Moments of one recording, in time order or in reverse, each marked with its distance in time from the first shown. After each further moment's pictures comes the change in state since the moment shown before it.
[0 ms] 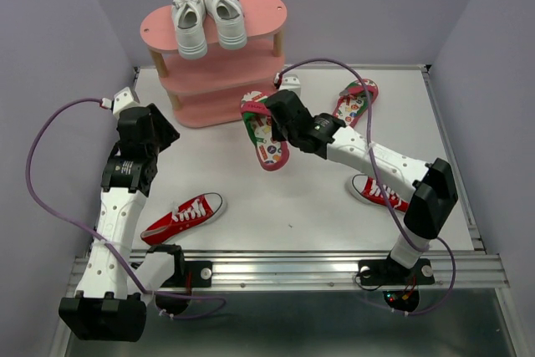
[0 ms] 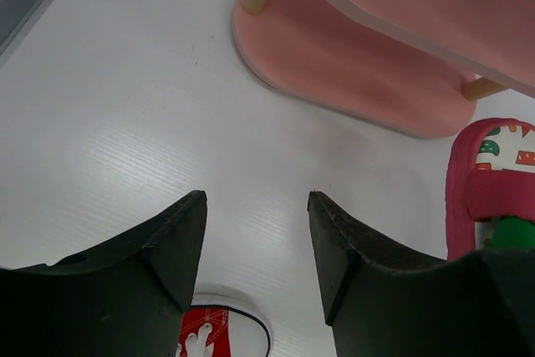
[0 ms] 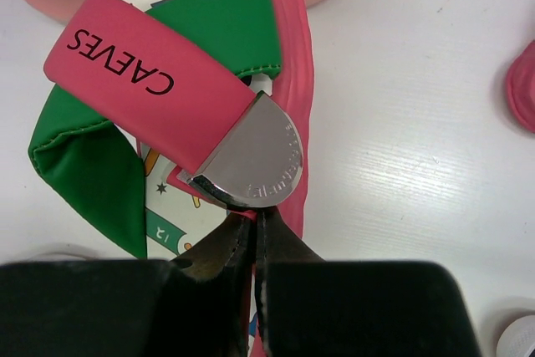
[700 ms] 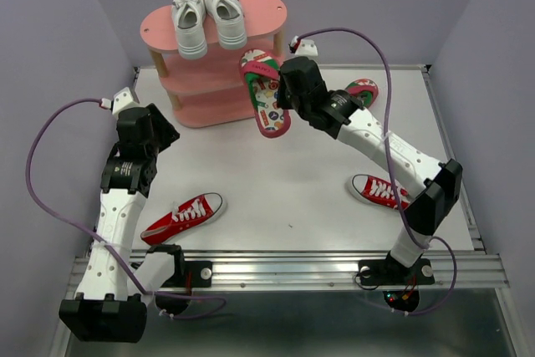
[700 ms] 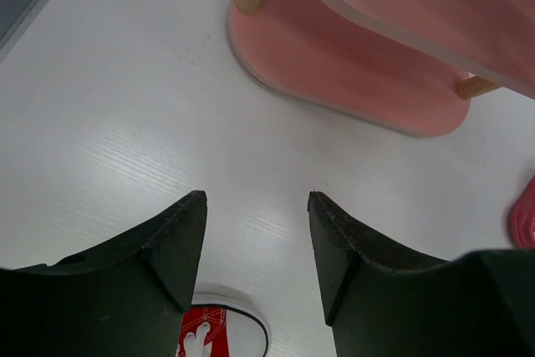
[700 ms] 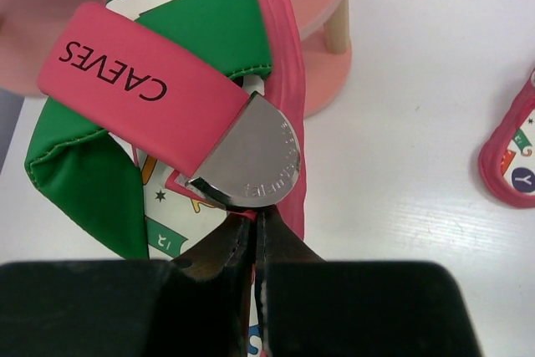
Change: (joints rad) left arm 0.005 -0.006 0.000 0.001 0.016 0.002; right arm -0.080 0.006 0.222 -0.007 -0.007 -0.013
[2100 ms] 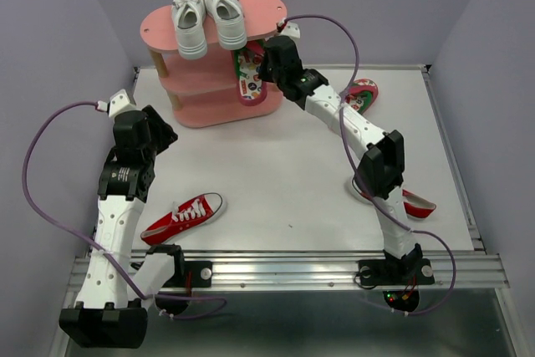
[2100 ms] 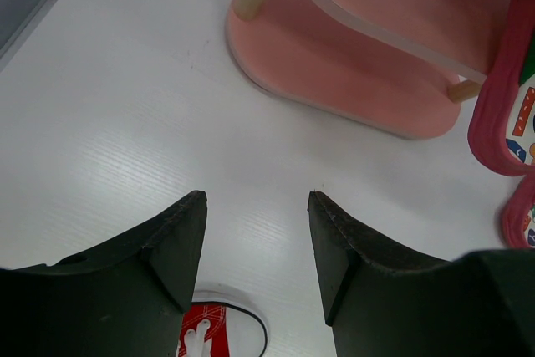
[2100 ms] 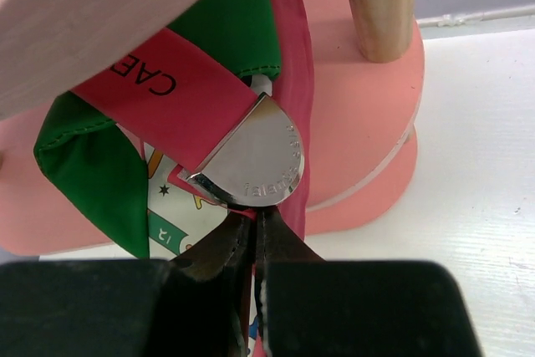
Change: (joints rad) left arm 0.006 -0.040 -0.002 -0.010 0.006 0.000; right arm -0.124 0.486 0.467 0.140 -0.103 0.069
